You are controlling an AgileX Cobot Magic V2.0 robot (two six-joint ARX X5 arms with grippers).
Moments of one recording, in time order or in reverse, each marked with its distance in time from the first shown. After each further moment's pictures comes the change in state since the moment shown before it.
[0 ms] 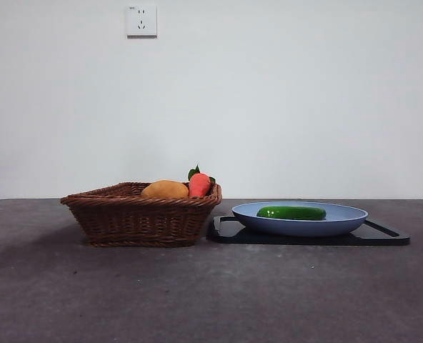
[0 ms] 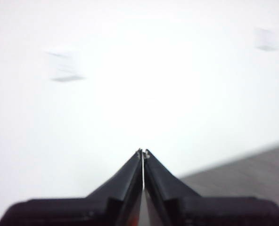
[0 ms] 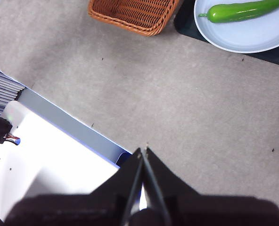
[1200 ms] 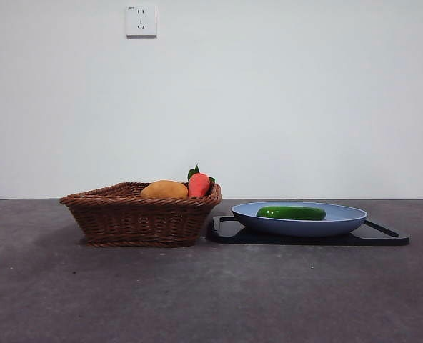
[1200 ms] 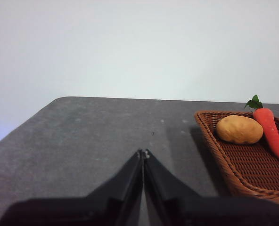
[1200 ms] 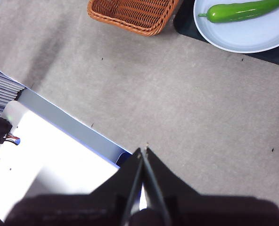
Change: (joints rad) left arm 0.351 -0.702 -1.059 0.212 -0.002 -0.168; right arm 0.000 0.000 0.000 0.000 0.000 0.000
